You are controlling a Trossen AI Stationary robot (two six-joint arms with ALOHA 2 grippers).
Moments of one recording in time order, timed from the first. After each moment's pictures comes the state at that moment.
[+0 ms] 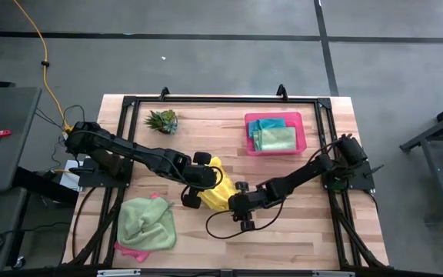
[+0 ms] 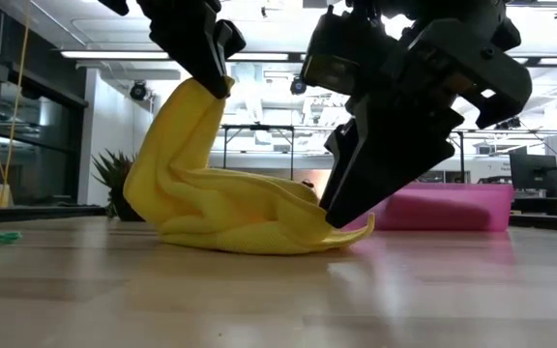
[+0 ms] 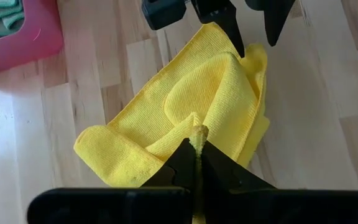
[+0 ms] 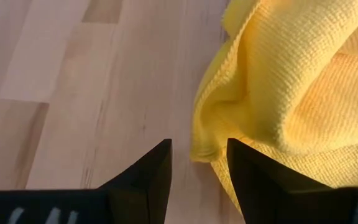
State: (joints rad) left arm -0.13 1.63 1.29 -0.75 -0.16 0.03; right arm 0.37 1.91 1.08 -0.08 0.06 0.25
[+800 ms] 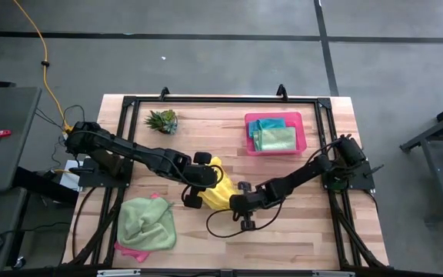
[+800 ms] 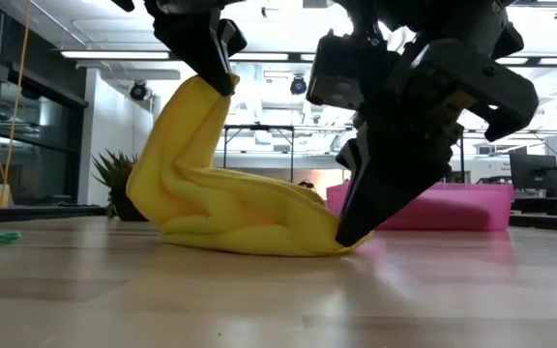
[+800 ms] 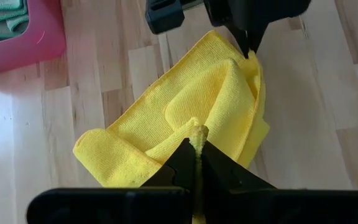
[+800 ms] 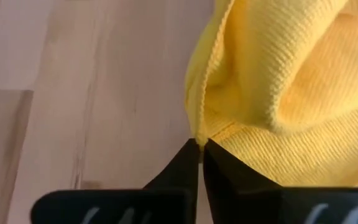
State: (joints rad) left arm -0.13 1.63 1.29 -0.73 -0.16 0.00; right arm 0.37 1.92 1.08 -0.13 0.06 0.32
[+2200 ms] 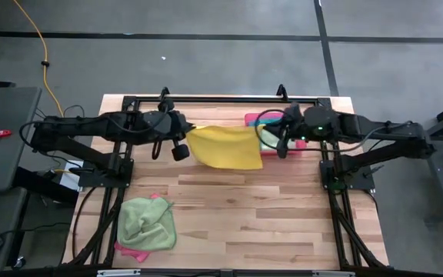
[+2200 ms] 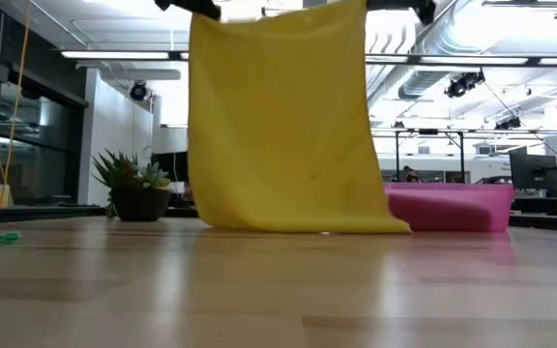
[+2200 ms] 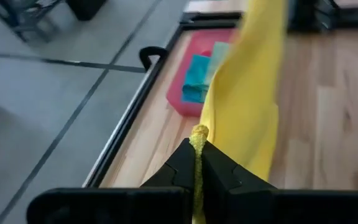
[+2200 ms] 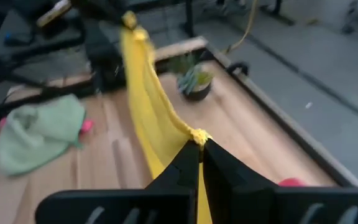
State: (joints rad) left arm 0.10 1.19 1.25 -0.70 -0.47 -0.01; right arm -0.04 1.03 1.10 -0.49 0.24 0.20
